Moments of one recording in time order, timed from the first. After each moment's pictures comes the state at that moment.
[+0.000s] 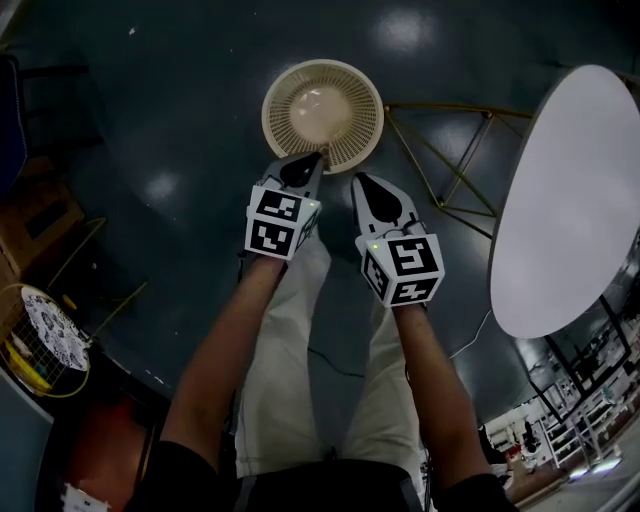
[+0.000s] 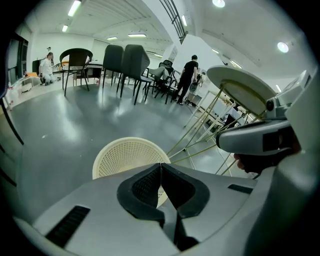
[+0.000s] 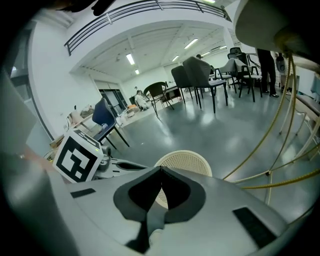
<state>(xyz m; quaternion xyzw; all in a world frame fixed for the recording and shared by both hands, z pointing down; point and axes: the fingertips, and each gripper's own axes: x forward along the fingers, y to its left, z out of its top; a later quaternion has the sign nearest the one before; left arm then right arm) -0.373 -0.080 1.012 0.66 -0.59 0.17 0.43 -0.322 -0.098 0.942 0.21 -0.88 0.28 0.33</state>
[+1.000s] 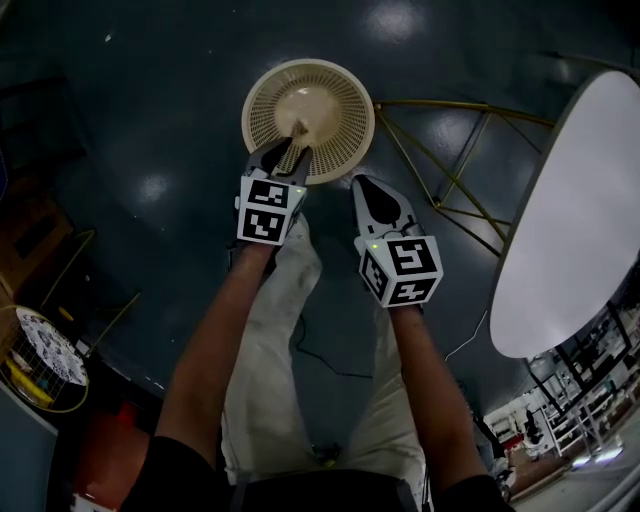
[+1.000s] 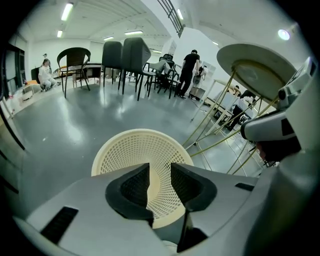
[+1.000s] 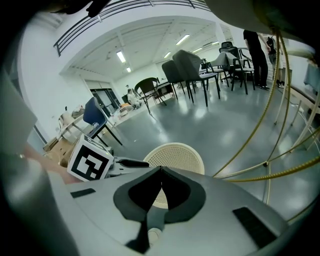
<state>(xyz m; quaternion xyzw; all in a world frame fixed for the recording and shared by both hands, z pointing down) -0.395 -0.110 1.100 0.65 -0.60 0.21 0.42 -0.307 -0.128 1.007 0.23 -0.86 0.30 0.35</state>
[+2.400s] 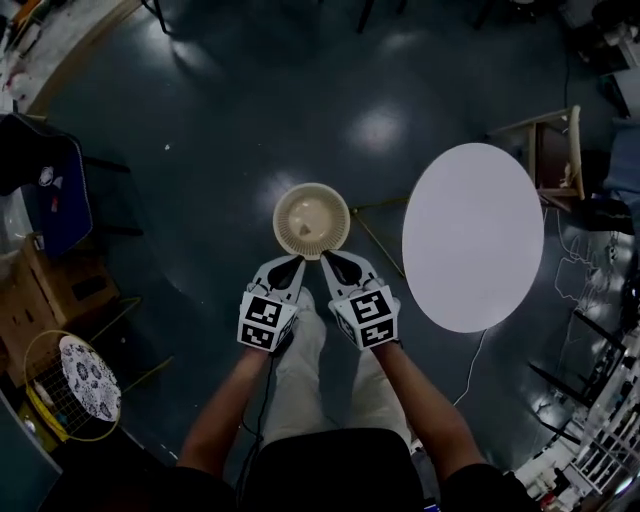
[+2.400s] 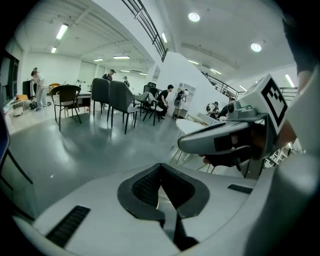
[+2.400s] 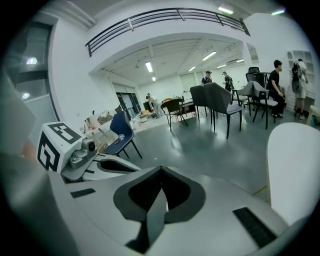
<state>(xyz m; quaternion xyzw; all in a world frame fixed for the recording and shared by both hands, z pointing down) -0.368 -0.045 0.688 0.73 -0.58 0.15 0.33 -0.346 -0.076 0.661 0.17 -0.92 0.21 0.30</state>
